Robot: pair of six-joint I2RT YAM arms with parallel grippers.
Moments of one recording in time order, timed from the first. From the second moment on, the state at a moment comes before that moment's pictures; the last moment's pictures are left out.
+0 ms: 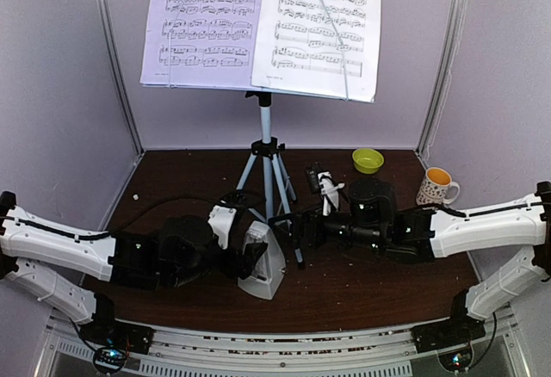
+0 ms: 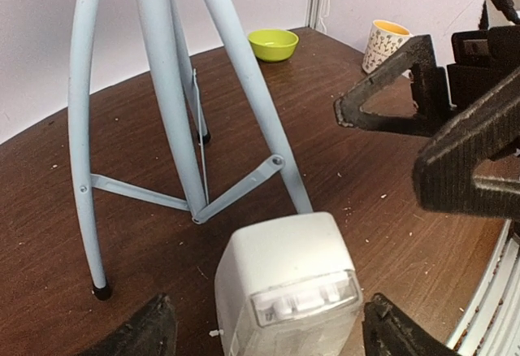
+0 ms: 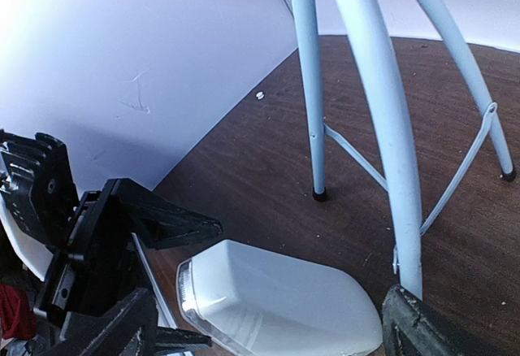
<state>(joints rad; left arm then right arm) -1.30 1.24 0.69 0.10 -0.53 -0.33 1.10 1.36 0.81 0.28 0.06 0.54</state>
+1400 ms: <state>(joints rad) -1.30 1.26 0.69 0.18 -0.41 -0.11 1.07 1.47 0.91 0.29 -0.04 0.64</state>
